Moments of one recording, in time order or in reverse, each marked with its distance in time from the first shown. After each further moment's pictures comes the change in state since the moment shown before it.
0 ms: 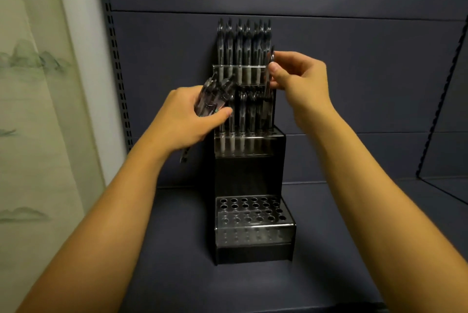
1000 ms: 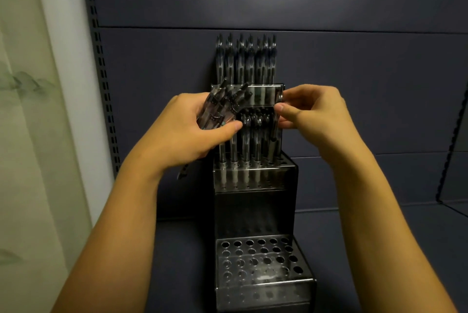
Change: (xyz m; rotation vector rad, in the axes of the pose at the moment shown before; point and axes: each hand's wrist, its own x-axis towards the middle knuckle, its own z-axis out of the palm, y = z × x) left_hand 0.034 -0.006 0.000 -0.094 -0.082 0.062; right_hand 0.009 0.018 -0.012 -0.219 -0.062 0.098
